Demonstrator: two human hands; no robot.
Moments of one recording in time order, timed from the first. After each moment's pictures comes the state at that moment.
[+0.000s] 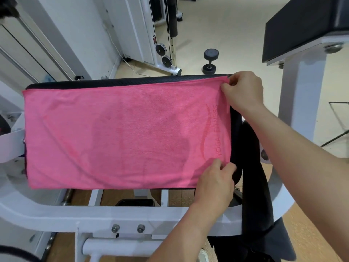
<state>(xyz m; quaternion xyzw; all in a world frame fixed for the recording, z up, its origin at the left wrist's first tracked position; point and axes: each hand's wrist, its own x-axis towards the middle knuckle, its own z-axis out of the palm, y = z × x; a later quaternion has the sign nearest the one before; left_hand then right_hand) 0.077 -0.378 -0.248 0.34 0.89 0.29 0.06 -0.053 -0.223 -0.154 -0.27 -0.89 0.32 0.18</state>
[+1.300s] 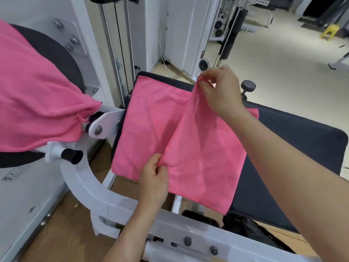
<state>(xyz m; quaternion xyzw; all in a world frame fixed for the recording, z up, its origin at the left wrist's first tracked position) -0.036 -0.709 -0.228 -0.09 0.76 0.64 0.00 -0.185 -0.545 -0.111 0.01 -0.93 0.31 0.20</state>
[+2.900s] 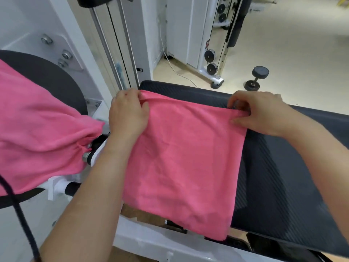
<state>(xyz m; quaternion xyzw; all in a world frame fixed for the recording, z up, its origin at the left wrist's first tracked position) -0.242 -0.776 -0.172 -0.01 0.97 0.23 -0.12 -0.185 -0.492 -0.114 0.04 -0.99 0.13 -0.04</state>
